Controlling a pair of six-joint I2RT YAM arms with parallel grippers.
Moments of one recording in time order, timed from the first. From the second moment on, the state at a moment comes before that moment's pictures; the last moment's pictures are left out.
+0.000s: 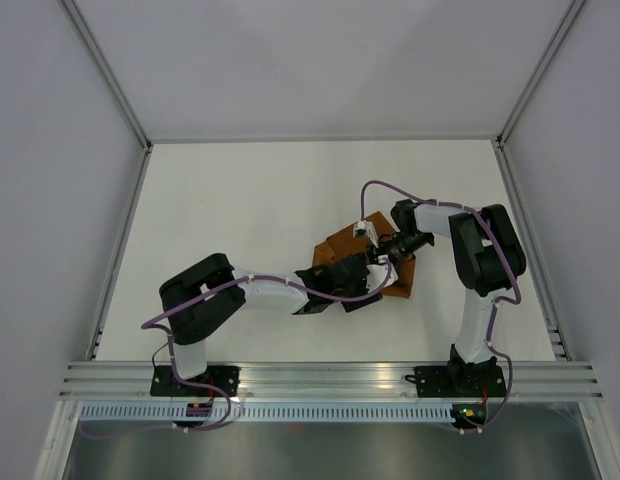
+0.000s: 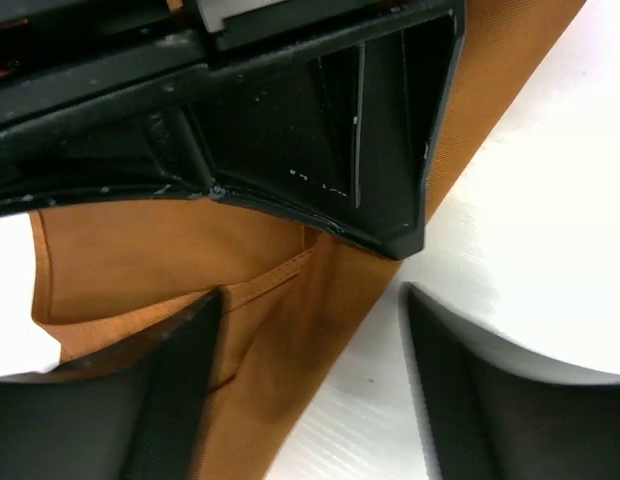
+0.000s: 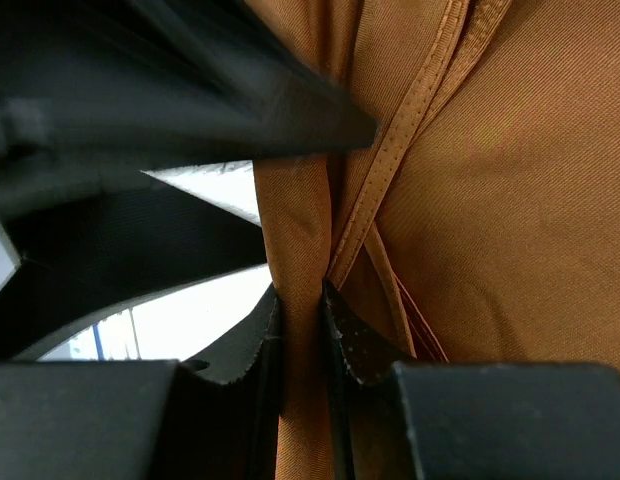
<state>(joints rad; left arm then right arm) -1.11 1.85 0.98 0.16 -0.17 0.29 0.26 1.99 1.15 -0.90 -0.92 -0.90</state>
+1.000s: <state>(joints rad) -1.01 1.90 1.07 0.06 0.17 0.15 0.25 1.86 1.06 -0.81 -0.81 -0.82</state>
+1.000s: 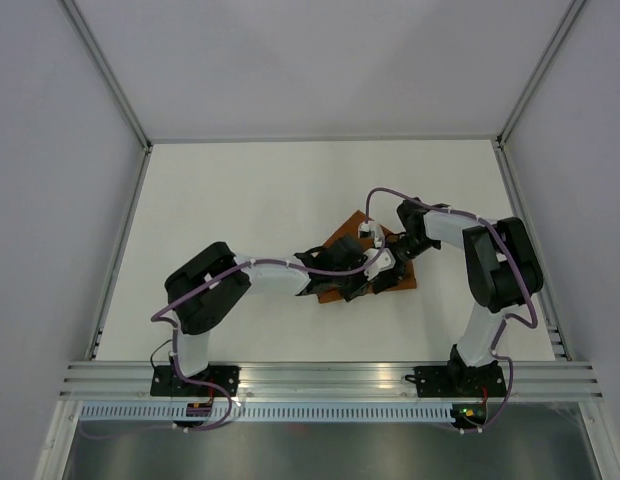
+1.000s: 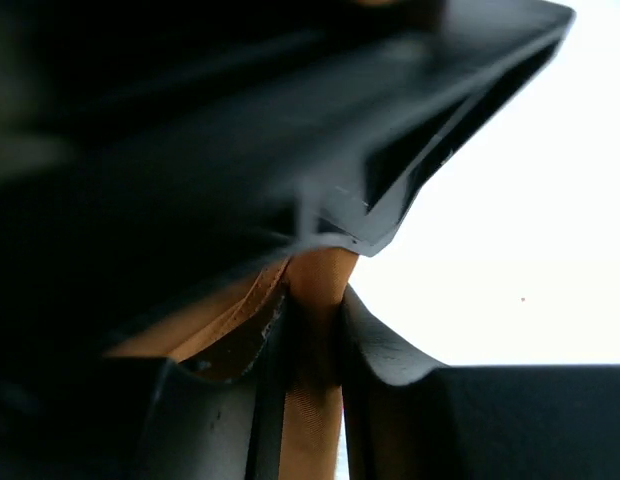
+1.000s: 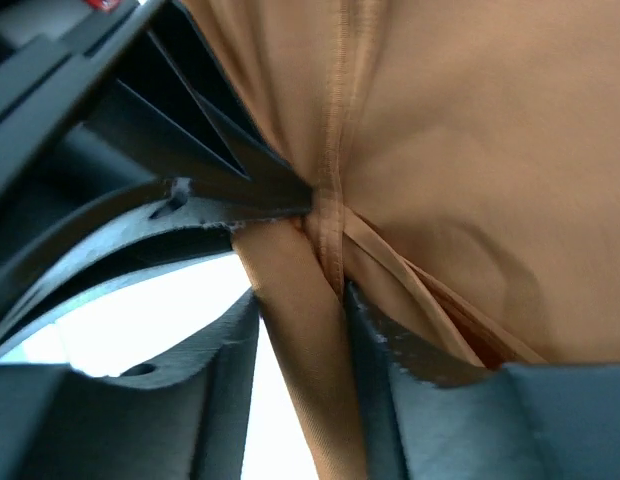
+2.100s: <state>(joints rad) -0.82 2.06 1.19 -0.03 0.76 -0.06 0.11 1.62 1.03 -0.61 -0.79 -0.73</state>
